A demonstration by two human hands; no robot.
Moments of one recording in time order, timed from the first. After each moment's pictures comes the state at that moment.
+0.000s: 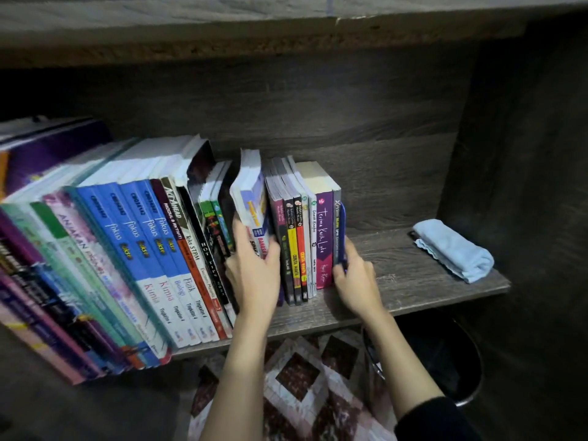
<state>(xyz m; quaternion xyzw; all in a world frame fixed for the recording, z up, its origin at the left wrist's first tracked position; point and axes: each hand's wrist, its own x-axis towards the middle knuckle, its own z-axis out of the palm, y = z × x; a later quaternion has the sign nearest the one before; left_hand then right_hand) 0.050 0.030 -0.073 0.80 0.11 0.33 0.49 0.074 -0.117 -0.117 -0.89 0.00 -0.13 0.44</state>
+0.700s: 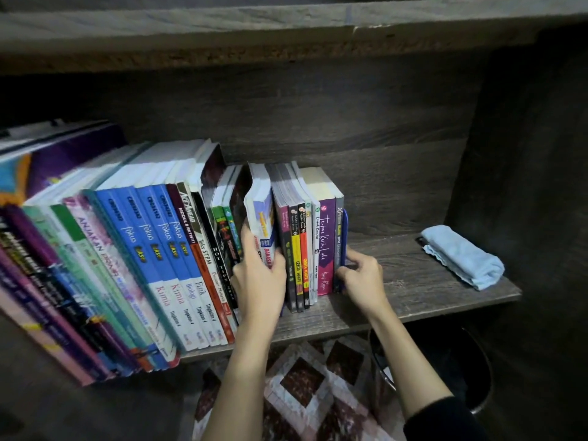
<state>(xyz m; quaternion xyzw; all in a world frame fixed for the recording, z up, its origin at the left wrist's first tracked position) 0.044 0.040 -0.074 0.84 0.10 0.30 0.44 0.090 -0.112 -0.122 -0.79 -0.01 -0.12 0.60</state>
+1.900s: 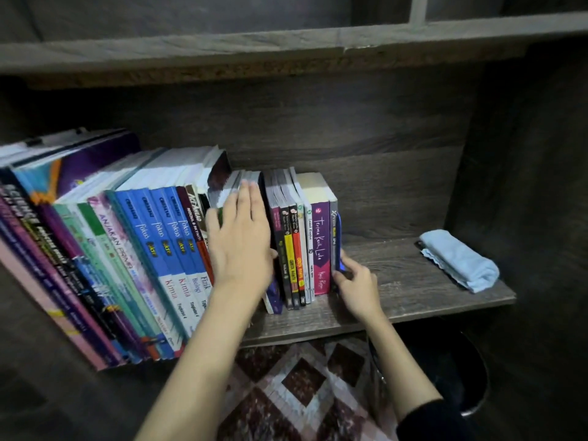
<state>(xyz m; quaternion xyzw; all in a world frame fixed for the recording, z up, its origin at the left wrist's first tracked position) 0.015 0.047 0.004 0.95 0.05 0.28 -0.11 0.068 -0.114 -0.114 -0.84 0.00 -0.12 0.53</state>
